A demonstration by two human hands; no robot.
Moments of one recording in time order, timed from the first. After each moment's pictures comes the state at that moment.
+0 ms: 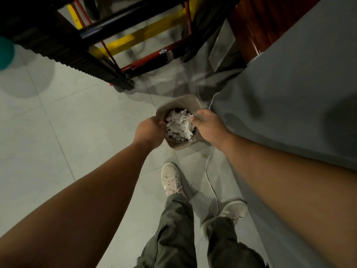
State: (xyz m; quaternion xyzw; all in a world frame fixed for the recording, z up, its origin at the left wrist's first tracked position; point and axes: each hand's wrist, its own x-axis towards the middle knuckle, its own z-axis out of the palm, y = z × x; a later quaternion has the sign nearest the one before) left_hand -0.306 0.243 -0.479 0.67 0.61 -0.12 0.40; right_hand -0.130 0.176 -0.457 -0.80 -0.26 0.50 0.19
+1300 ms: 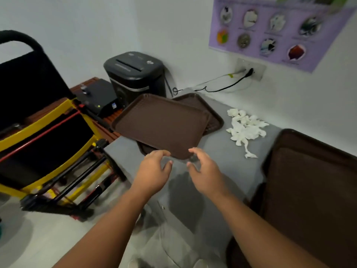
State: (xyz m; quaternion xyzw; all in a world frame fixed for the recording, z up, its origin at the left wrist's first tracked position) left_hand -0.041 -0.027 0.044 0.91 0.28 0.12 0.28; right_hand 0.065 -0.174 0.031 -0.81 -0.34 0.10 0.46
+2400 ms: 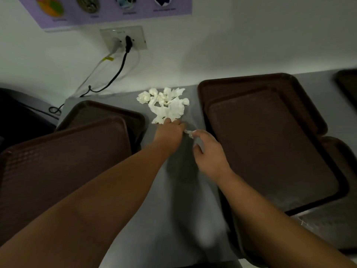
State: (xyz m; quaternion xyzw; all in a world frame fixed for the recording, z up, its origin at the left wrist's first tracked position) left_hand 0.274 -0.107 -0.046 0.97 -0.23 -0.08 0.03; right_hand 0.171 -0.249 -0.024 -0.90 0.00 -0.06 0.44
